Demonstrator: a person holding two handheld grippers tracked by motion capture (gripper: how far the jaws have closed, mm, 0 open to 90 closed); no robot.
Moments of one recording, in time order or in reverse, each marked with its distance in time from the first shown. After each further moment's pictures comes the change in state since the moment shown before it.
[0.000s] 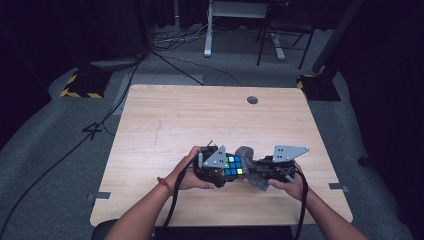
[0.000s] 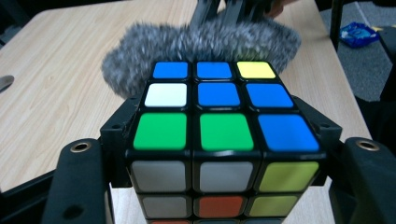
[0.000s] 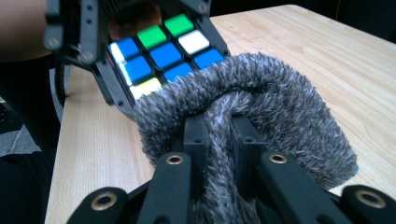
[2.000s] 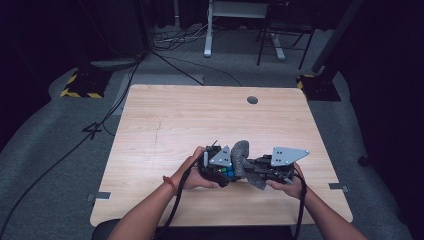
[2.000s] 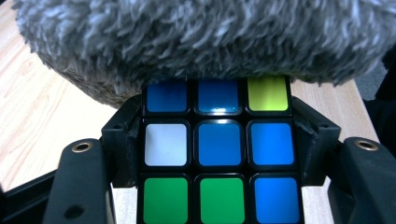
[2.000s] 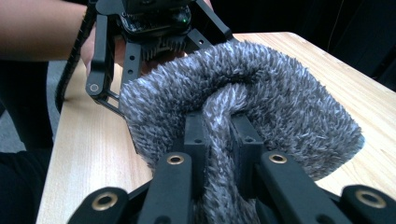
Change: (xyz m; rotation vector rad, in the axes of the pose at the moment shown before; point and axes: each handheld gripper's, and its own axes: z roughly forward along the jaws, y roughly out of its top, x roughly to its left) left arm 0.005 -0.001 0.016 0.029 -0.033 -0.039; right arm 0.013 0.016 0.000 -0.035 -0.021 -0.127
